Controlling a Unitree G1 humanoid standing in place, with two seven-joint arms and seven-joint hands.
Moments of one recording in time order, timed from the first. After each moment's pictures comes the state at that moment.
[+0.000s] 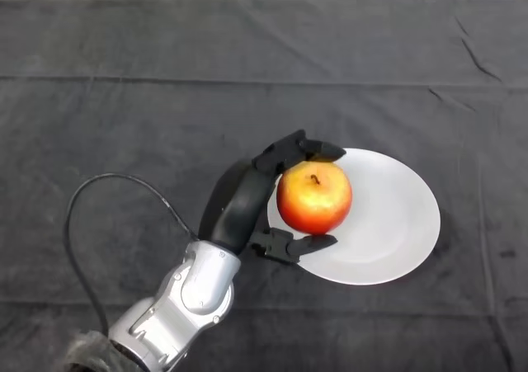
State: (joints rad) left arm -0.50 0.23 -0.71 0.60 0.07 -0.46 0.41; right arm -0.52 -0.57 -1.09 1.21 1.00 0.06 0.37
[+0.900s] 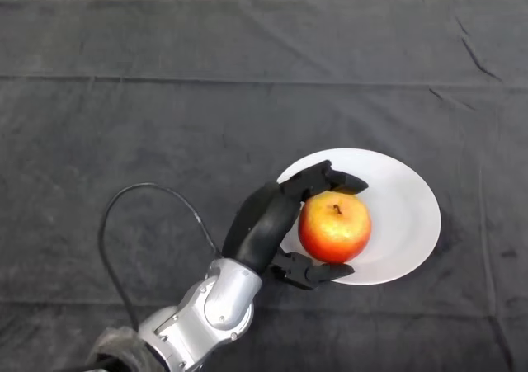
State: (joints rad) left arm -0.59 0.19 -0.86 0.77 0.02 -0.52 0.49; right arm -0.52 -0.57 -1.09 1.21 1.00 0.06 0.37
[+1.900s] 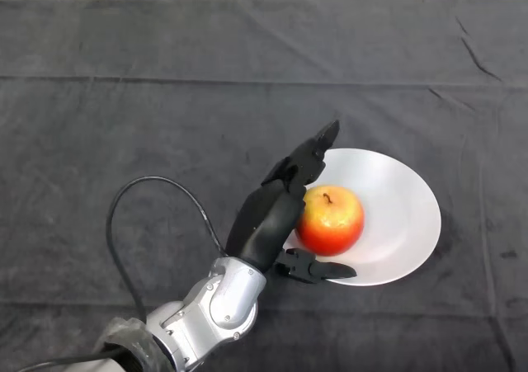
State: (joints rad) left arm -0.61 0.22 -0.89 0.79 0.02 -0.55 0.53; right arm -0.52 -0.57 -1.09 1.21 1.00 0.06 0.37
